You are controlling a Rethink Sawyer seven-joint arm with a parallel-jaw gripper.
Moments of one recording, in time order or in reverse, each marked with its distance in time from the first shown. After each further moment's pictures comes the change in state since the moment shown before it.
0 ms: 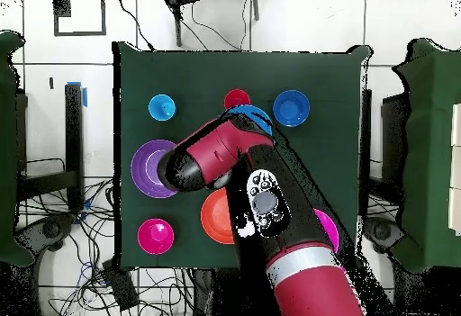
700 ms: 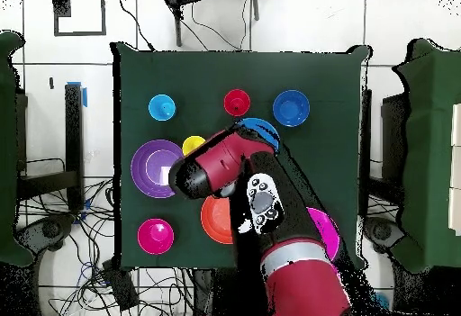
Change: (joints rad) arm 0.047 0.075 -0.111 0.000 0.000 -0.065 0.027
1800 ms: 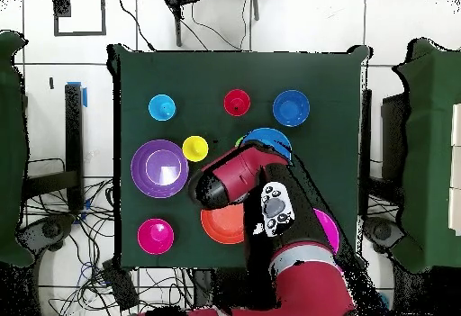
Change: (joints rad) arm 0.002 0.038 -0.099 0.028 0.001 -0.216 0.052
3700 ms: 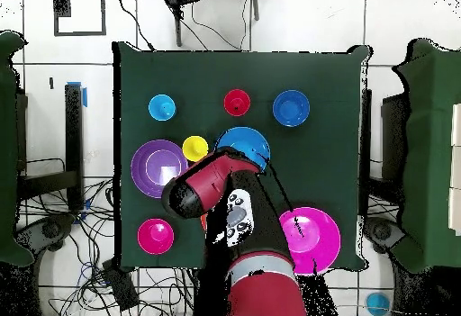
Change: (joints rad) arm 0.140 -0.021 -0.081 0.023 0.080 -0.002 0.000
